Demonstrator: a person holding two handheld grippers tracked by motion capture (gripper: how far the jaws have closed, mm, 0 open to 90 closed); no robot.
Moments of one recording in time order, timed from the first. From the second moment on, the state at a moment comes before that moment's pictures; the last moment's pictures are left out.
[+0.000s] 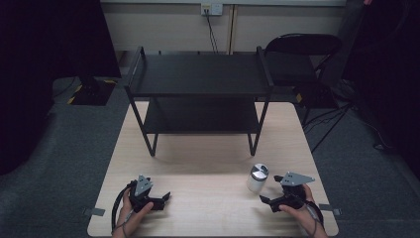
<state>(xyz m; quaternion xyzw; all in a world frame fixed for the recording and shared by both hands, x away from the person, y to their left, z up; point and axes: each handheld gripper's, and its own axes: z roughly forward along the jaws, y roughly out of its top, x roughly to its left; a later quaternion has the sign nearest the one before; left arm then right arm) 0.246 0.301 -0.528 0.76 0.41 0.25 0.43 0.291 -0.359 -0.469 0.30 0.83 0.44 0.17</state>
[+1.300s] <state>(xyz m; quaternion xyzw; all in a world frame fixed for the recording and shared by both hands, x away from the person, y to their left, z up) 0.246 0.302 -0.528 0.76 0.41 0.25 0.43 0.316 -0.323 -0.456 0.28 0.84 0.44 0.17</state>
